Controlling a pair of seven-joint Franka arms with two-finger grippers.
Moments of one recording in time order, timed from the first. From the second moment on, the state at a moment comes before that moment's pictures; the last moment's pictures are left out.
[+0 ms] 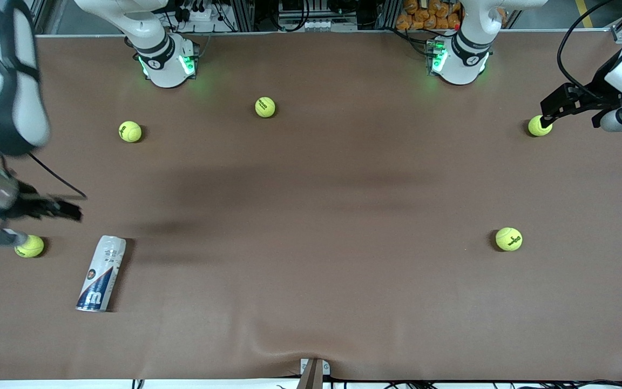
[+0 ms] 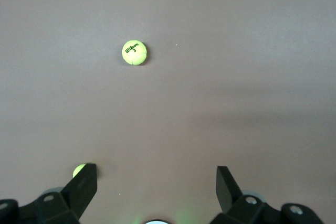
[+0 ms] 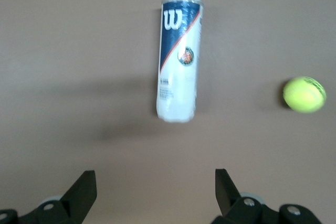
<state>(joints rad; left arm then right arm) -0.17 -0.05 0.04 -1.55 0.02 1.49 -0.12 0.09 0.36 -0.17 -1.60 0.03 1.94 -0.02</state>
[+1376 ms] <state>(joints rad) -0.17 -0.03 0.03 -1.55 0.02 1.49 -0.12 0.05 0.78 -0.18 -1.60 0.06 2.42 -0.06</state>
